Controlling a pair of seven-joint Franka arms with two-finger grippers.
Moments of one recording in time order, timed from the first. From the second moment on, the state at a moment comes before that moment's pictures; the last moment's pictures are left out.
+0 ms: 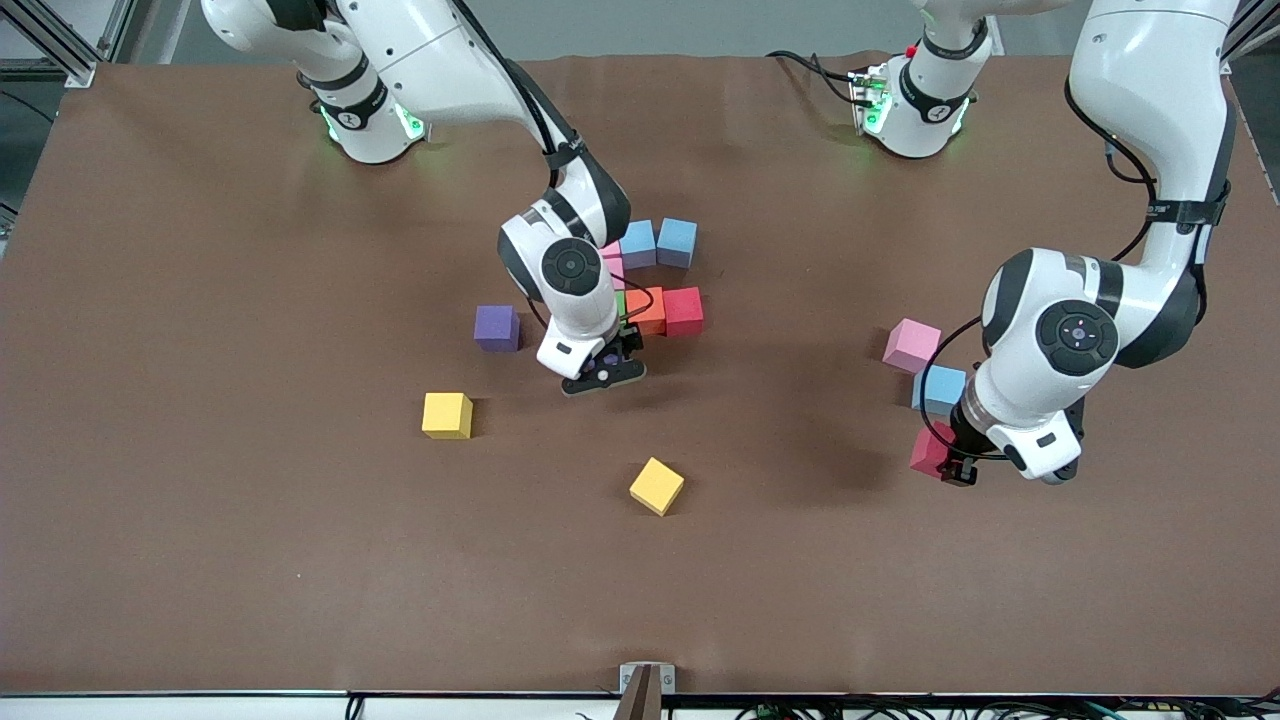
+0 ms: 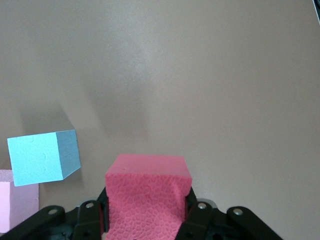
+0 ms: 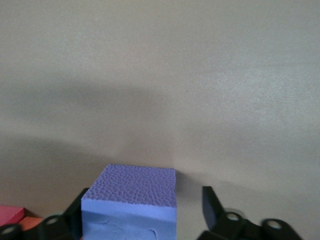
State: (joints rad) left arm 0.00 0.47 -0.21 -1.75 0.25 2.29 -1.55; right arm 0.84 0.68 -0.13 -1.70 0.15 2.38 0.38
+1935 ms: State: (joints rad) left arm 0.00 0.47 -0.21 -1.72 0.25 2.24 -1.51; right arm 0.87 0.67 -0.13 -1.69 0.15 2.38 0.48
